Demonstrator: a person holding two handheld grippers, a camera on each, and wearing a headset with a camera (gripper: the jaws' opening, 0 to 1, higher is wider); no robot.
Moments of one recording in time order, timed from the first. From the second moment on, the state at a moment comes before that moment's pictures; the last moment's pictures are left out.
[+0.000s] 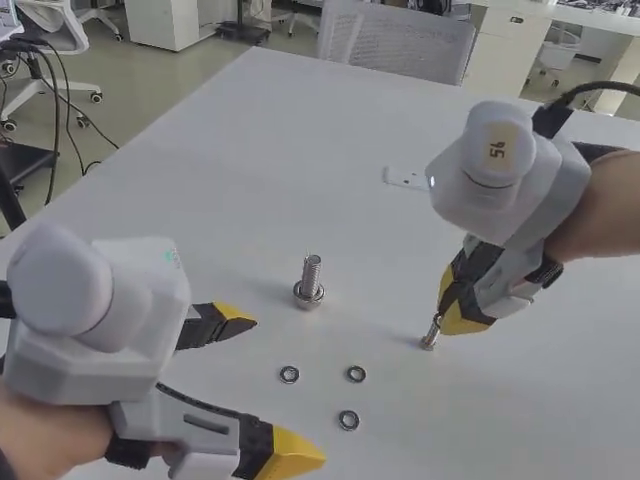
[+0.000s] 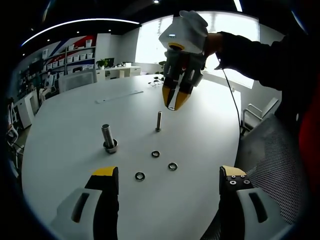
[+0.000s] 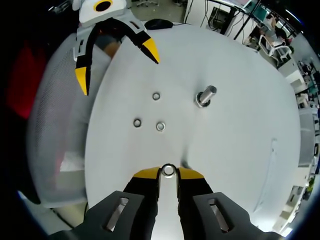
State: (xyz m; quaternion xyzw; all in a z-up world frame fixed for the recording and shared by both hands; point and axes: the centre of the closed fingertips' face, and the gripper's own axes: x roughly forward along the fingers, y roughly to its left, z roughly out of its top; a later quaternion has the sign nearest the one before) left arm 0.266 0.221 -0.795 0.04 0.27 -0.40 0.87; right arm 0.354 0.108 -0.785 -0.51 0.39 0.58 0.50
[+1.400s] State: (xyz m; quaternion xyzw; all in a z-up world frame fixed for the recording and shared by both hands) left arm 0.266 0.223 -0.799 0.04 0.28 -0.40 0.87; right arm 0.391 0.104 -0.812 -0.51 0.40 0.57 0.51
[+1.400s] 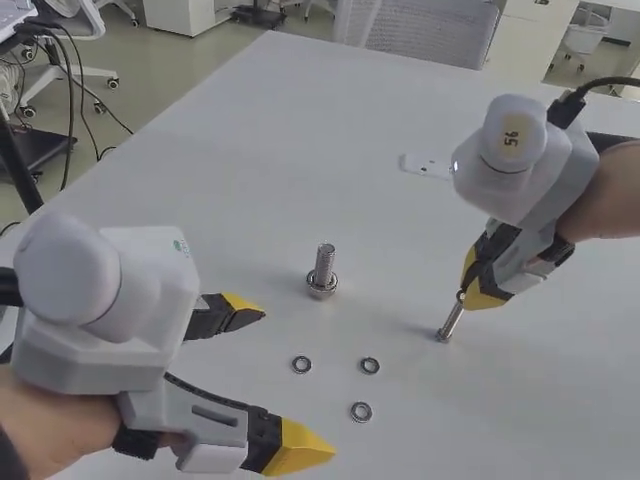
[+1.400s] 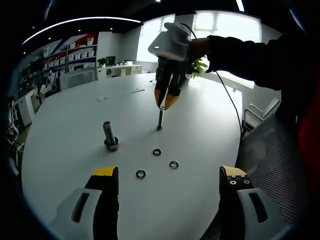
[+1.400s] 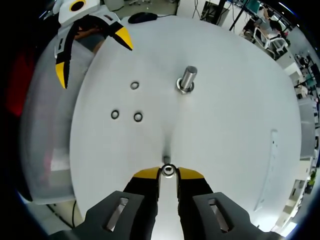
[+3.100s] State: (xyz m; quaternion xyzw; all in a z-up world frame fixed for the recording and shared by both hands) left arm 0.263 0.224 -0.800 0.04 0.28 -0.40 0.87; right arm 0.385 0.102 -0.867 -0.50 0.44 0.56 0.49
